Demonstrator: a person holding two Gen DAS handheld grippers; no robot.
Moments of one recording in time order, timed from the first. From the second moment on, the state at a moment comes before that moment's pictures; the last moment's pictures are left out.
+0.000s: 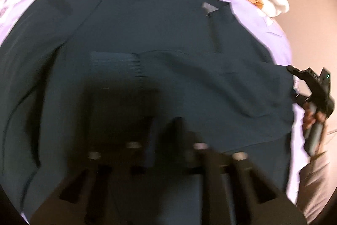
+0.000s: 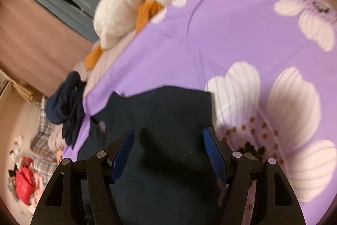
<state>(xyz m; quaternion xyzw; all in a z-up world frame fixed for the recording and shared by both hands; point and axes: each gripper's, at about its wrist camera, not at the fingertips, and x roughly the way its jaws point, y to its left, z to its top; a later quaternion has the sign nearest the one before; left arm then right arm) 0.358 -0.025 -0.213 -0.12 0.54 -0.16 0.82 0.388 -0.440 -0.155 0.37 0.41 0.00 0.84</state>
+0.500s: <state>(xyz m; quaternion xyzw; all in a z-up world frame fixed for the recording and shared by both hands) 0.363 -0.015 -0.214 -0.15 0.55 -0.17 0.81 0.355 -0.440 -0.113 0.28 0.35 -0.08 0.89</state>
